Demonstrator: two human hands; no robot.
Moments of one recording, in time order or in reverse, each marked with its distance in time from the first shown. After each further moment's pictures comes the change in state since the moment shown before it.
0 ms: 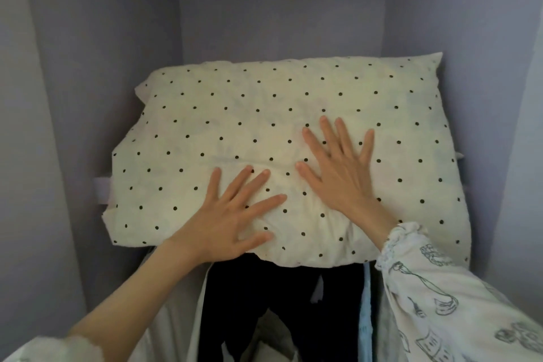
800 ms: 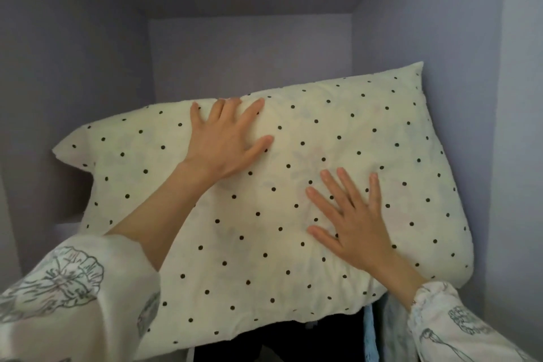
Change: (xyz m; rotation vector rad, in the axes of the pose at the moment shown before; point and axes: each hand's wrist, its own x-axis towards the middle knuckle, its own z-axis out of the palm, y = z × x) left_hand 0.133 -0.066 -0.057 0.097 0.337 -0.258; right_hand -0.049 0.024 0.029 -0.108 0.255 -0.188
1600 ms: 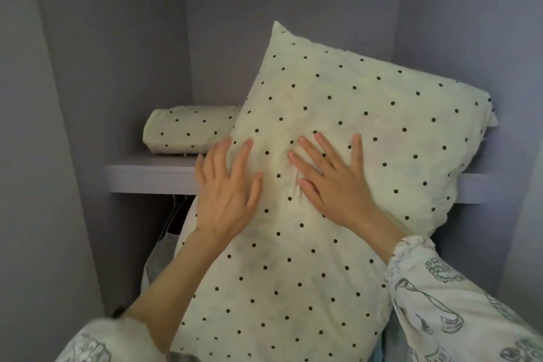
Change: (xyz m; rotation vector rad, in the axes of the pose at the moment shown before) left_hand -0.154 0.032 0.013 -0.226 0.080 -0.270; right_hand 0.029 -0.043 0.003 0.068 -0.106 -0.099
